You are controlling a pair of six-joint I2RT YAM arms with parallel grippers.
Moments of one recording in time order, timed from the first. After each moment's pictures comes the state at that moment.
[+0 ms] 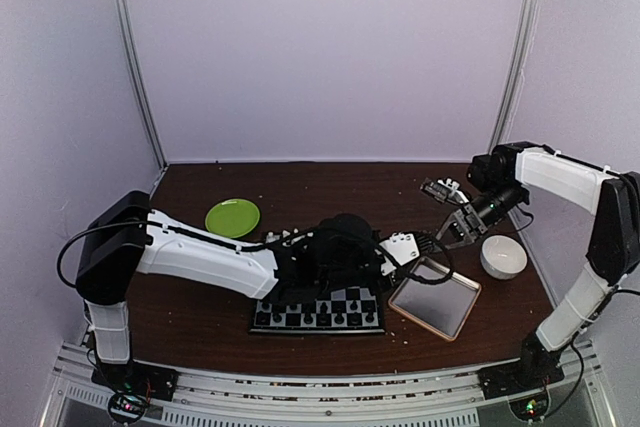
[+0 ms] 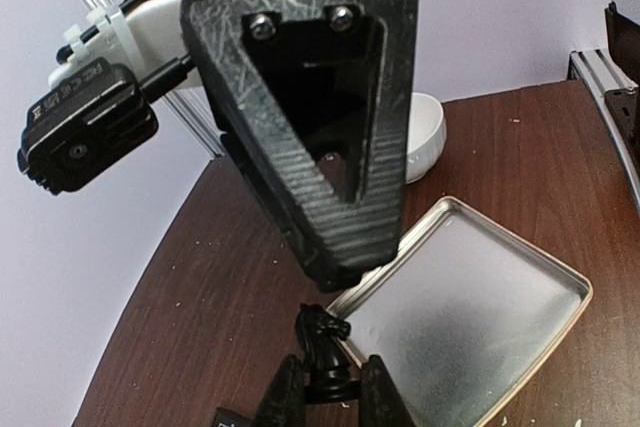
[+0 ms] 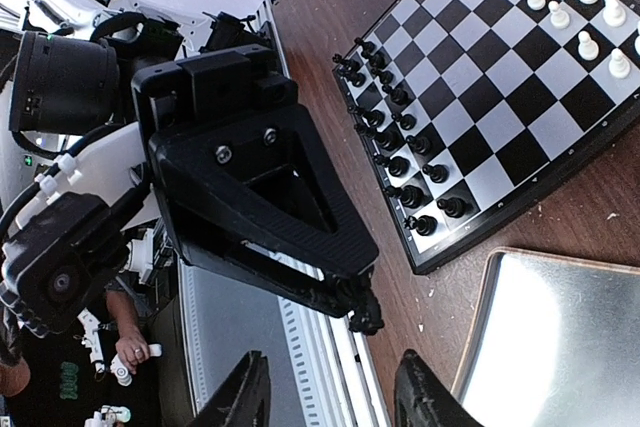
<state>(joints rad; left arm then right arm) -1.26 1.99 1.32 0.40 -0.14 0.44 0.24 1.59 1.26 -1.36 -1.07 -0.70</state>
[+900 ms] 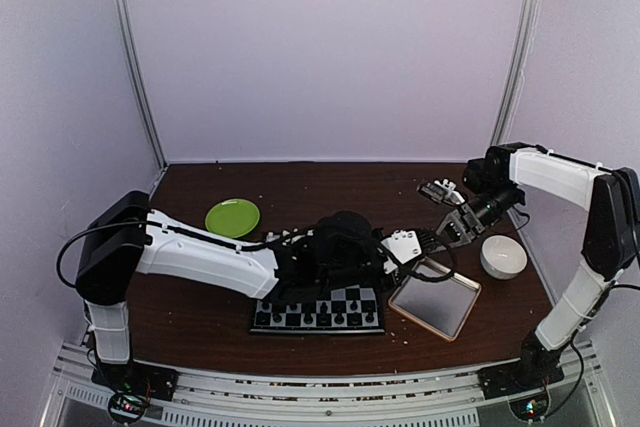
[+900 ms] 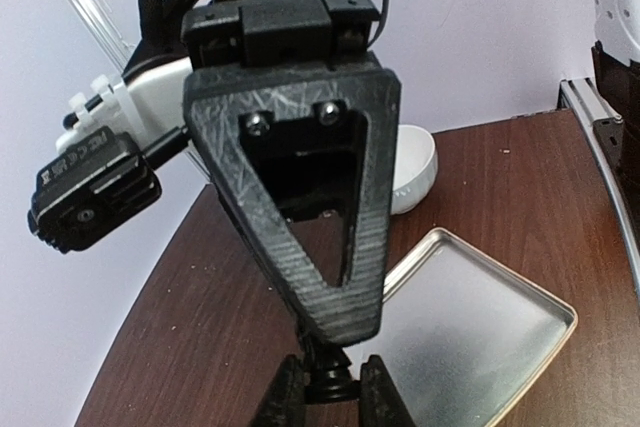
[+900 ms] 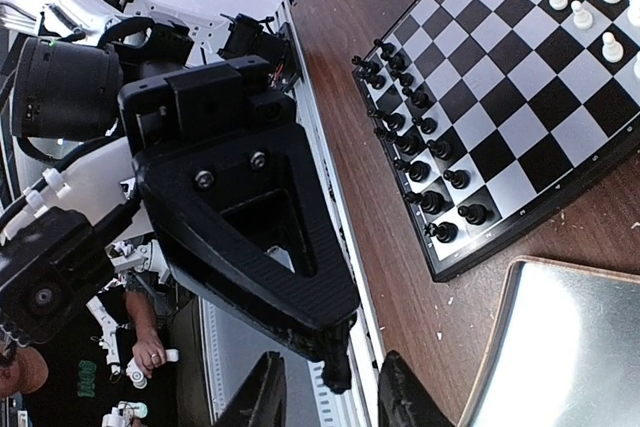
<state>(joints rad) -1.27 1.99 1.33 0.43 -0.09 0.43 0.26 1.64 1.27 -1.41 -1.12 -0.73</state>
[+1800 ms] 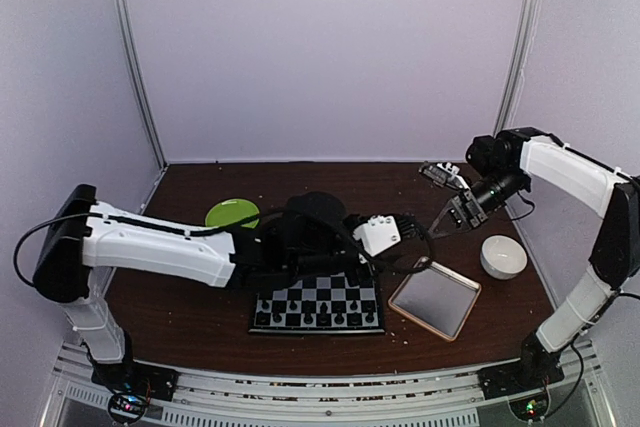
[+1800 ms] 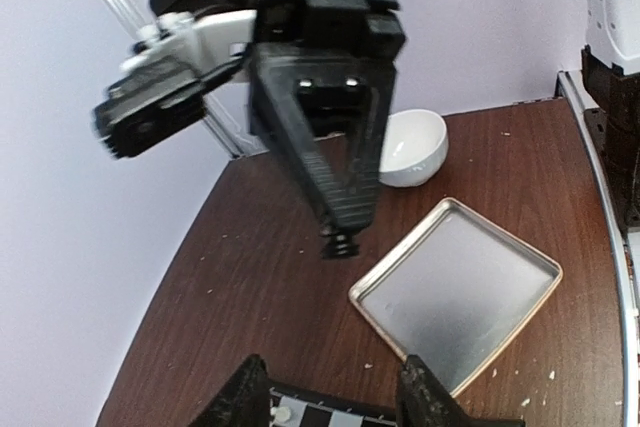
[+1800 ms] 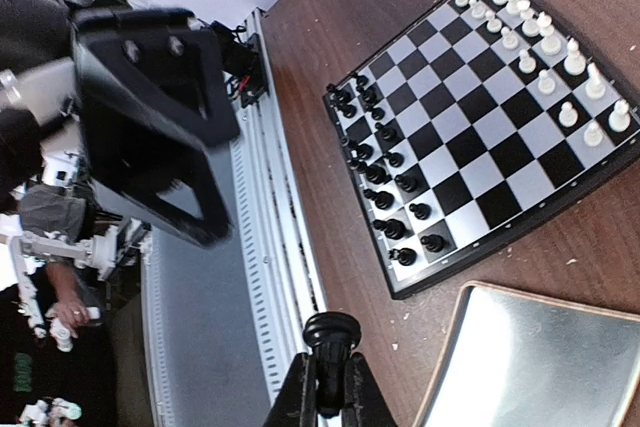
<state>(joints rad) -1.26 1.78 1.26 0.25 -0.14 0.44 0.27 1.58 1.37 -1.37 -1.06 -0.68</state>
